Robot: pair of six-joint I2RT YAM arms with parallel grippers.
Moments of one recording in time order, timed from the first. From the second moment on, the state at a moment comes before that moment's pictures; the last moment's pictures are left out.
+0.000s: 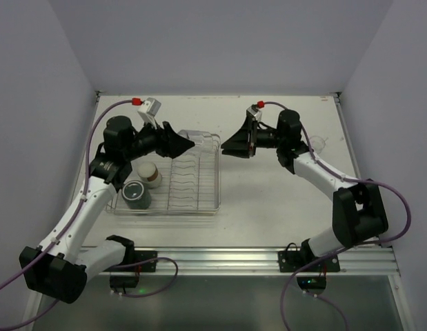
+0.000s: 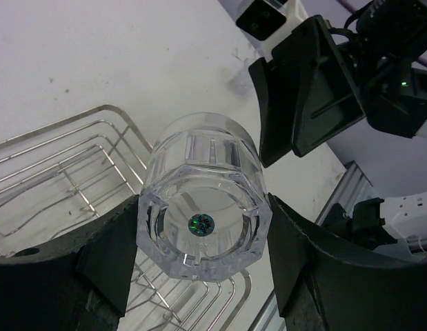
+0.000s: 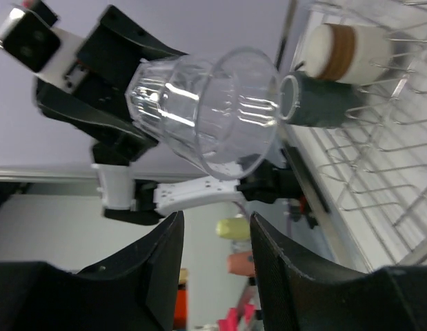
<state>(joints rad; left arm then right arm) -0.30 1.07 1.00 -0.19 0.59 -0.42 0.36 1.50 0.98 0.34 -1.08 1.25</state>
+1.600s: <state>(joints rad) -0.33 1.05 0.91 0.08 0.73 -0.52 0.43 1.78 1.13 1.22 -1.15 1.98</state>
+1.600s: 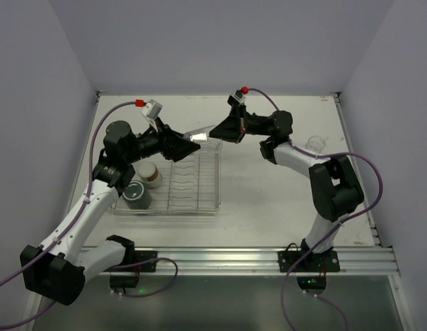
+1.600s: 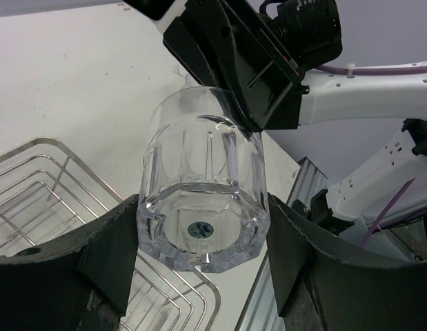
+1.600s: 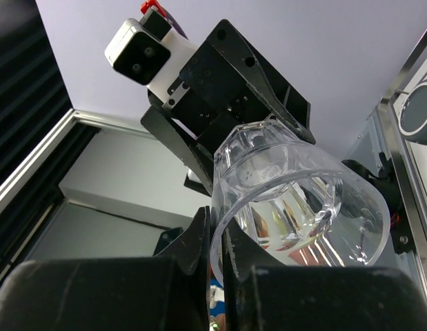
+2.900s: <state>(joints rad) -0.33 1.11 1.12 -0.49 -0.07 -0.48 0.28 1.77 1.52 -0.83 0.25 0.42</state>
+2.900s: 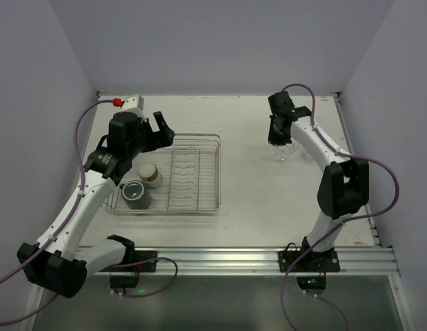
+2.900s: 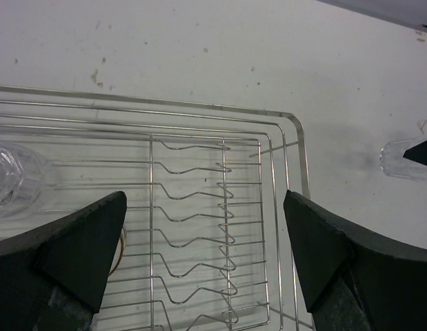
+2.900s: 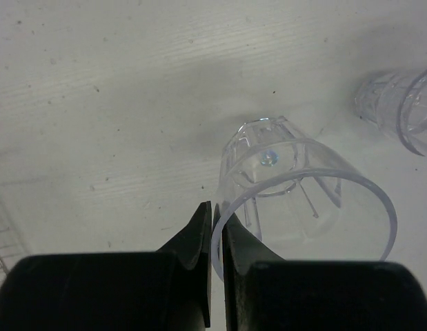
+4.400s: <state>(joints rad) -0.29 1.18 1.16 -0.64 -0.29 -0.44 0.22 2.04 1.68 -0.88 0.27 0.40</state>
